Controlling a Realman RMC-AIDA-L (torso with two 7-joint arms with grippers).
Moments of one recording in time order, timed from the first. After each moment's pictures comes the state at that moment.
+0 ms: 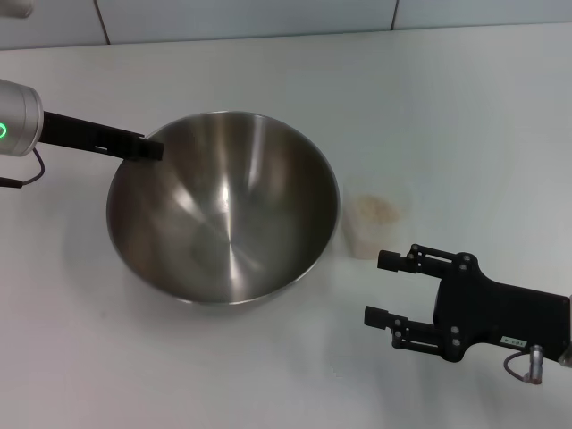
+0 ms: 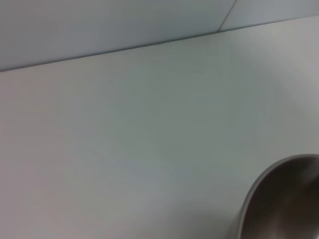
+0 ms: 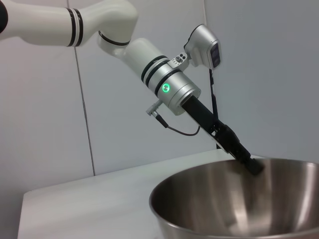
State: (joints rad) left arm -0.73 -2.06 0.86 0.90 2.45 1.33 -2.28; right arm 0.37 2.08 -0.52 -0.27 -2.03 -1.70 0.72
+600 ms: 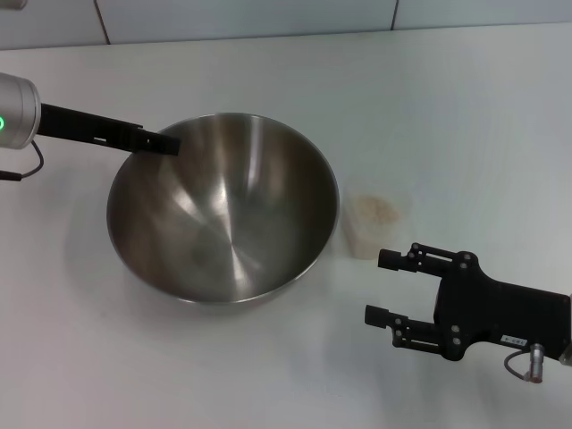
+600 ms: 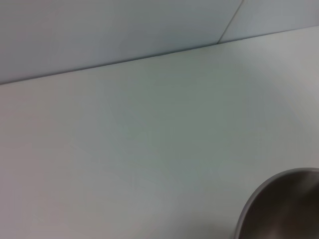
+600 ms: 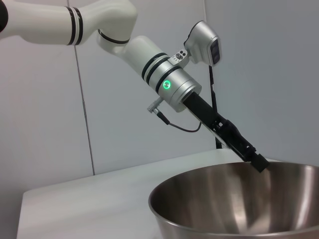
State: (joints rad) left arm -0.73 -2.06 0.85 0.91 2.44 1.33 -2.28; right arm 0.37 2.08 -0.52 -0.27 -2.03 -1.70 0.72
